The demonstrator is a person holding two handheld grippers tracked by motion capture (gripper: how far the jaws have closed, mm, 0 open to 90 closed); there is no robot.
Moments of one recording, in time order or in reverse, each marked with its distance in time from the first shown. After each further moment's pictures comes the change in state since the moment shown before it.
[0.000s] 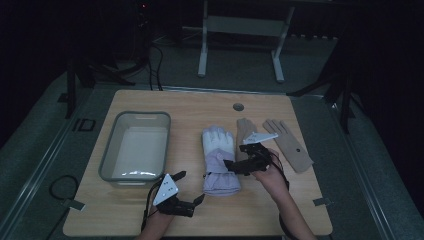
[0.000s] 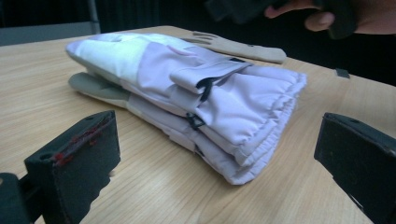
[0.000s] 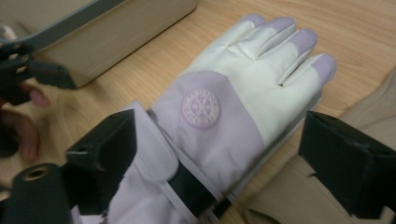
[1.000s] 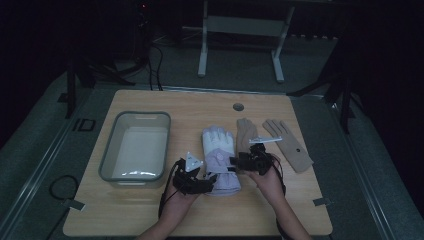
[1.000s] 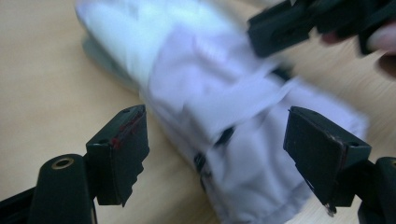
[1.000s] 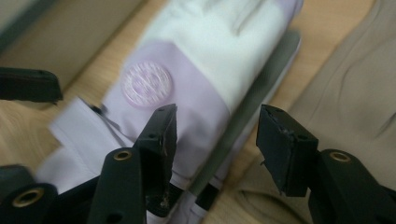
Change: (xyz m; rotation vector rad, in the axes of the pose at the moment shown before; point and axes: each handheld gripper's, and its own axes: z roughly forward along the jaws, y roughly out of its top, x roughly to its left) left arm -0.009 0.062 0.056 0.407 0.161 -0.185; right arm -0.022 -0.026 0.021 0.031 -0.032 0.261
